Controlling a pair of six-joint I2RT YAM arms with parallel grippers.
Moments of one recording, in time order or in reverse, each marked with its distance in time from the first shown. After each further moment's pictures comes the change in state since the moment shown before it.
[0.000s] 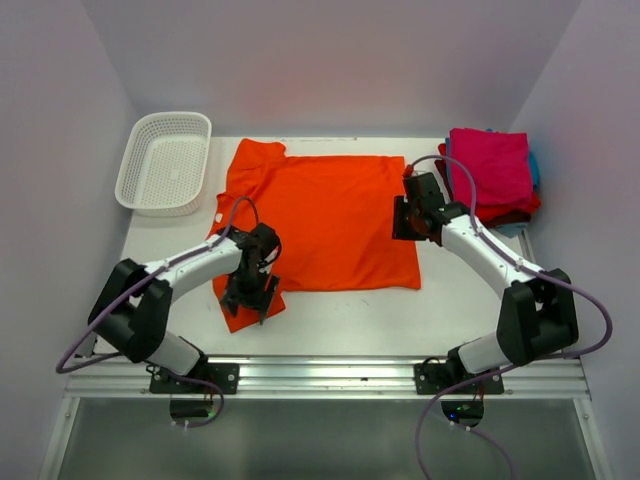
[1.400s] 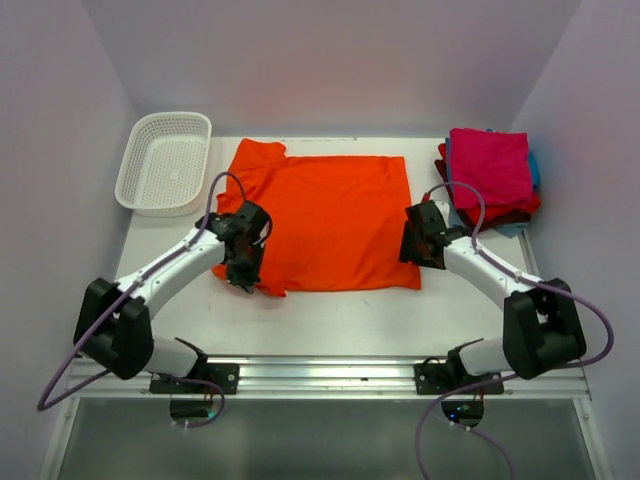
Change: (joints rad) left arm 0.067 -0.046 0.062 0.037 -0.037 -0.044; right arm -0.002 -0.063 -0.222 0.022 0.211 0.128
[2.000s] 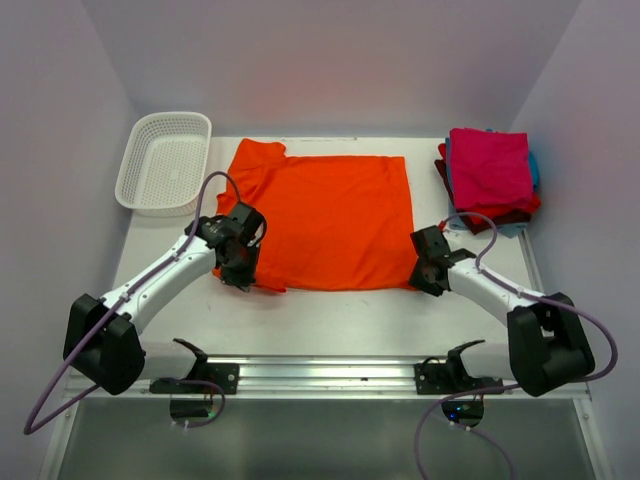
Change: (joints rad) left arm 0.000 -0.117 0.012 -0.018 -0.034 0.009; right arm -0.006 -0.099 -0.222 0.013 -0.032 0.265
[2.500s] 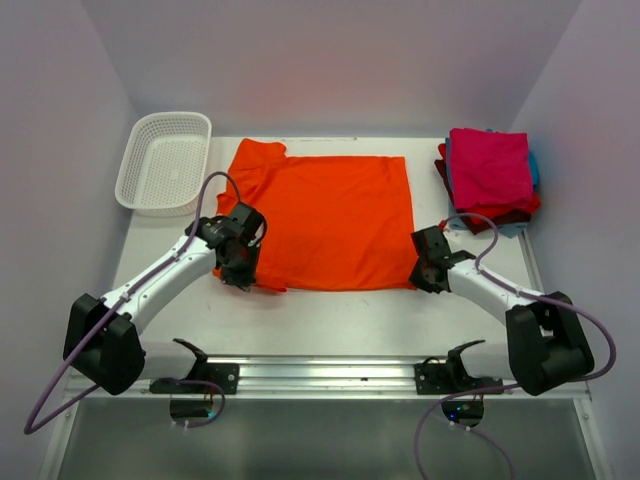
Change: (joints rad) left arm 0.000 0.000 -0.003 0.010 -0.001 0.002; right arm -0.001 0.003 -0.027 0.060 -0.025 0.023
